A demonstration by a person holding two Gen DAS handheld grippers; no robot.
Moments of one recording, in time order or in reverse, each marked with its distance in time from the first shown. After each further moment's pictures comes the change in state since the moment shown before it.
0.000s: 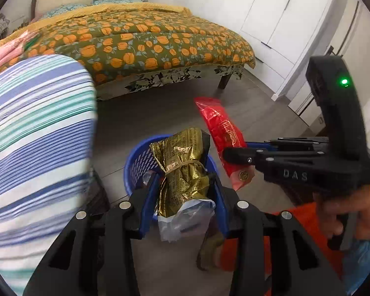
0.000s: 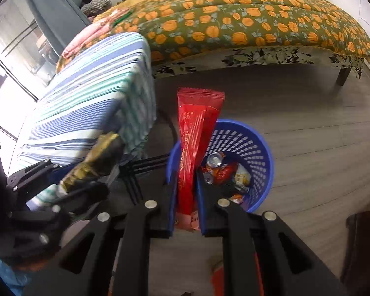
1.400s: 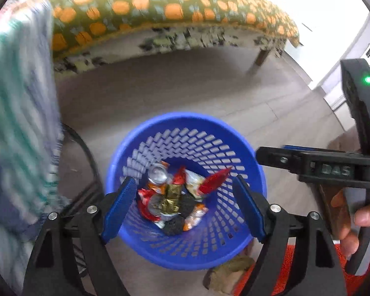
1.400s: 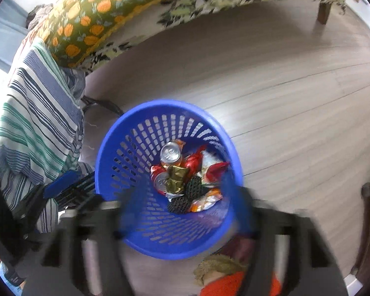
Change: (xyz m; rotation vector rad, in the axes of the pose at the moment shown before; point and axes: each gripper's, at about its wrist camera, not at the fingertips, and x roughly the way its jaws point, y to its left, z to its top) left arm 0.153 0.014 0.019 -0.096 0.145 0.172; right arm 0.116 -0.133 0.020 0.272 0.149 -0.044
